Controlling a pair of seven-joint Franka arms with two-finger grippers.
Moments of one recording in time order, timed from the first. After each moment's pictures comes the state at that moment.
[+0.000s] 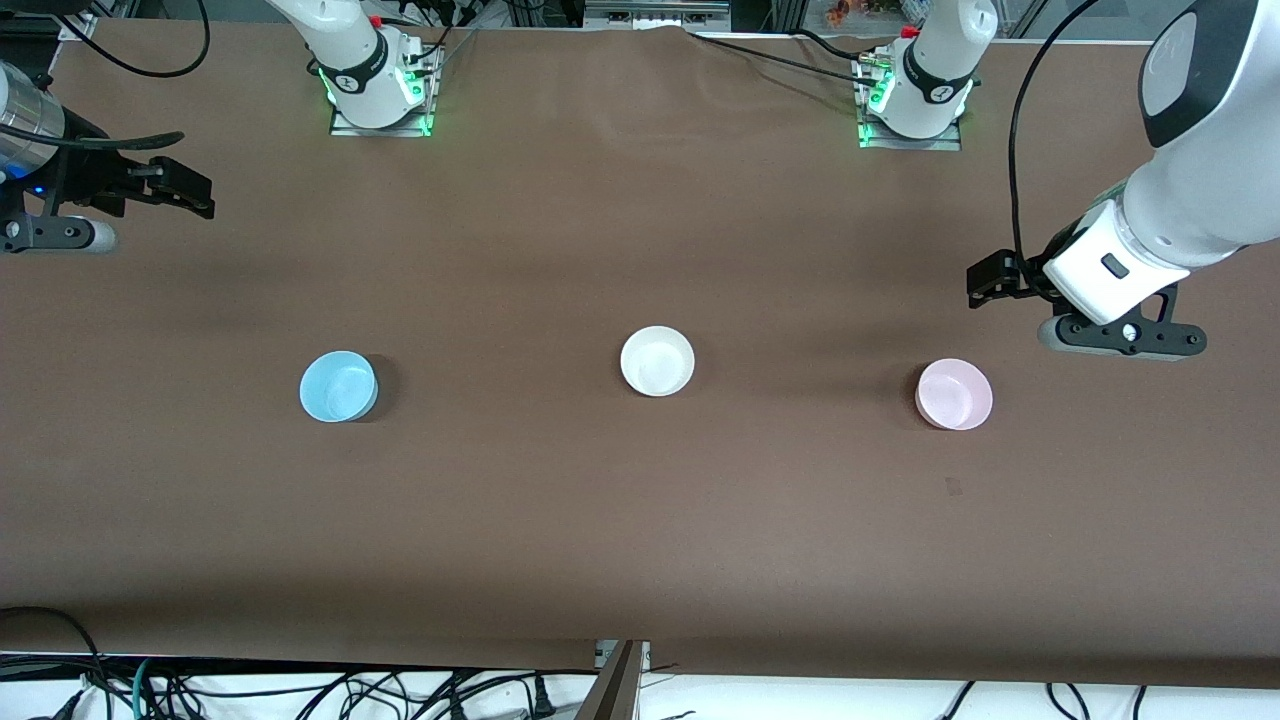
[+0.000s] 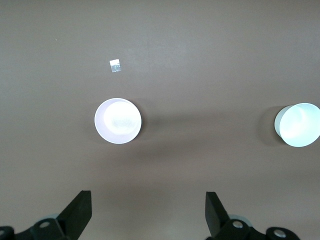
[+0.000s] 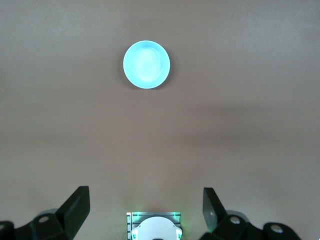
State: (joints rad) left arm -0.08 0.22 -0.09 -1.43 -0.02 1.55 -0.11; right arm 0.03 0.03 0.05 -1.55 -0.04 1.40 0.06
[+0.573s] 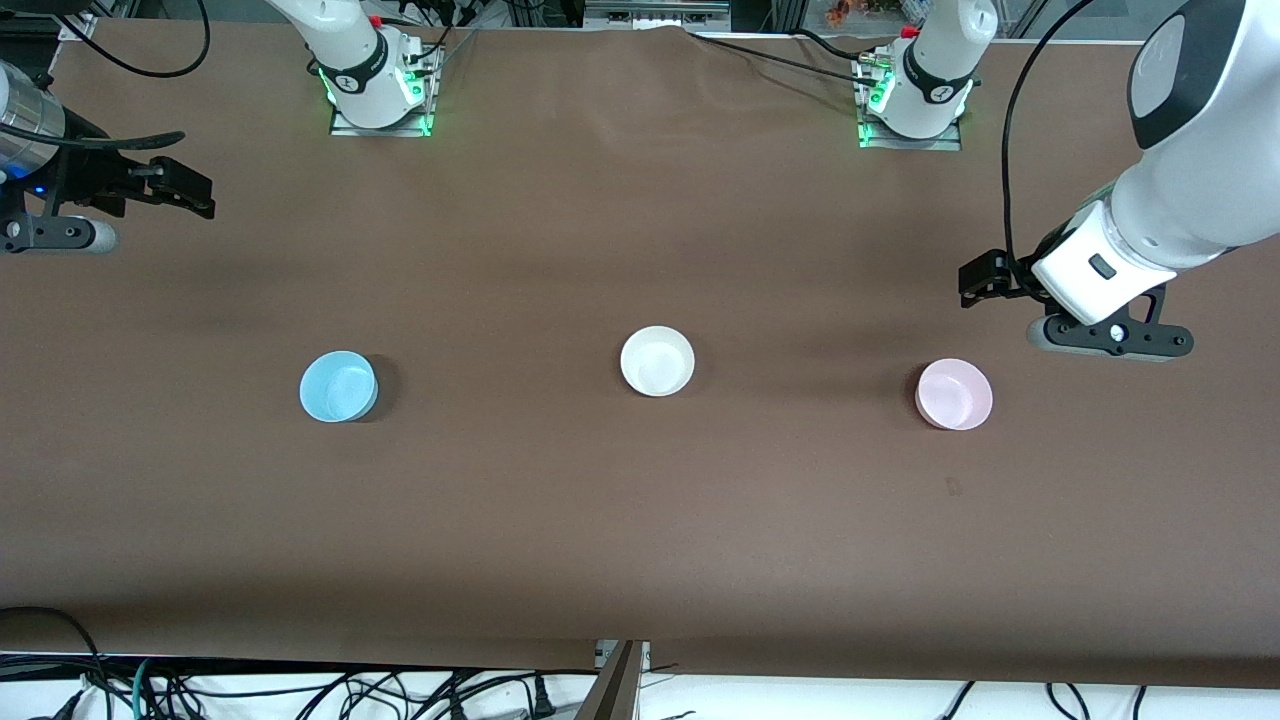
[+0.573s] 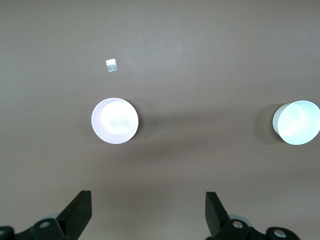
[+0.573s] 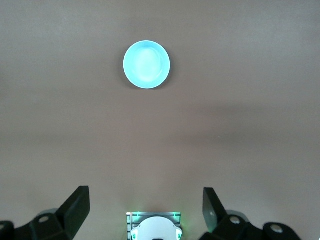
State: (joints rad) left arm -0.09 0.22 -0.10 -1.43 -0.02 1.55 -0.11; right arm 0.03 0.03 0.05 -1.55 -0.04 1.40 0.06
